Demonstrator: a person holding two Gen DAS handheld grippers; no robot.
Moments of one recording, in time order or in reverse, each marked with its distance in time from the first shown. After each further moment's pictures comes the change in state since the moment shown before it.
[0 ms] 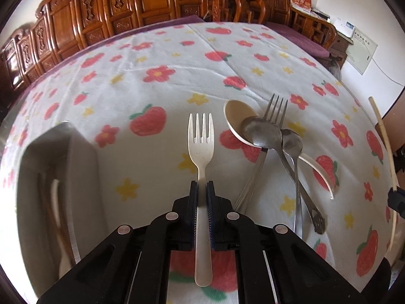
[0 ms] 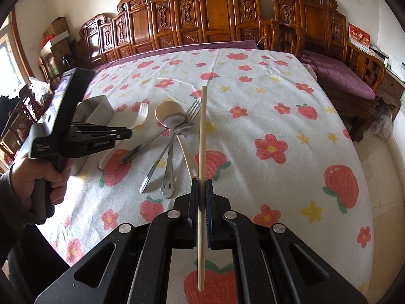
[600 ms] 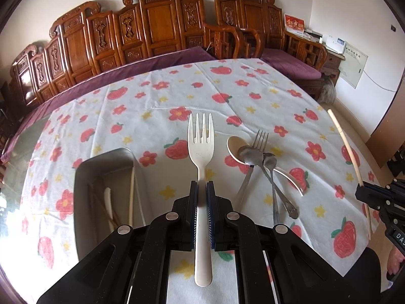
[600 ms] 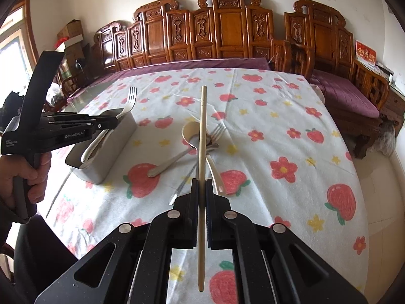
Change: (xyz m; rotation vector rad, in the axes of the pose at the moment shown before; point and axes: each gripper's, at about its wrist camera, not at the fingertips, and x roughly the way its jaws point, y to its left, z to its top) left arm -0.106 0.014 -0.005 0.017 -0.143 0.023; right arm -0.034 0.037 0.014 -0.059 -0.075 0.033
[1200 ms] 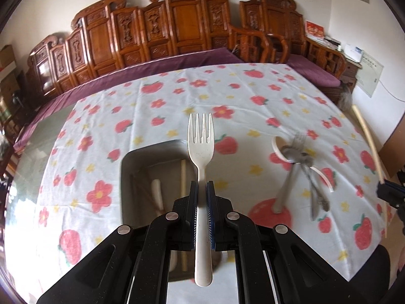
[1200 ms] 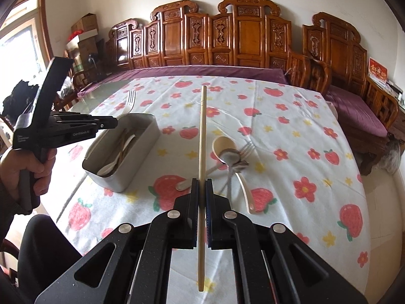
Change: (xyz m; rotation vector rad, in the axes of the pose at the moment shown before) left arm -0.012 0.076 -0.014 -0.067 0.009 0.092; right arm 0.003 0.054 0.023 -0.077 -0.010 0.036
